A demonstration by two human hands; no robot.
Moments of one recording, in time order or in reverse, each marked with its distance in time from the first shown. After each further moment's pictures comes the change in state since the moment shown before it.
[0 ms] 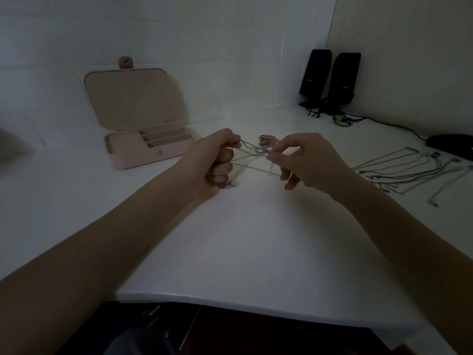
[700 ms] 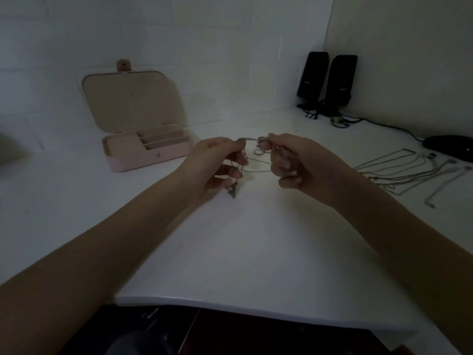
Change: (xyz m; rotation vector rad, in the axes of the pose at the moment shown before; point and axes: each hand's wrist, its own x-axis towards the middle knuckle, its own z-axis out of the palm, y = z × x) left_hand -0.007 -0.003 0.004 0.189 0.007 0.131; right_hand 0.000 -0.009 0.002 0.667 -0.317 0.237
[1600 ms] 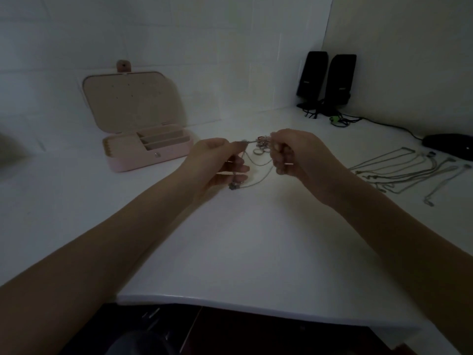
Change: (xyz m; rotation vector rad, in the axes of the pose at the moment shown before) left_hand 0.007 -0.004 0.003 -0.076 0.058 0.029; right_hand 0.001 -0.002 0.007 -0.141 0.213 -0.146
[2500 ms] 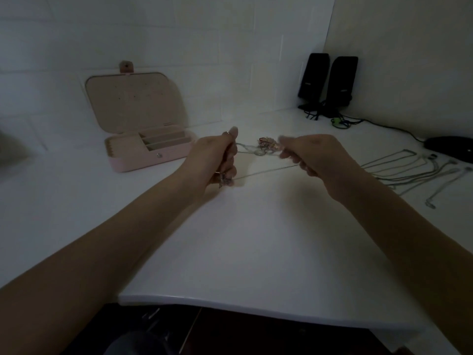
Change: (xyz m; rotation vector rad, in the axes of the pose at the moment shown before) left_hand 0.000 0.004 -0.002 0.064 -0.003 0.004; right_hand 0.006 0.008 -0.020 -0.288 0.194 -0.002
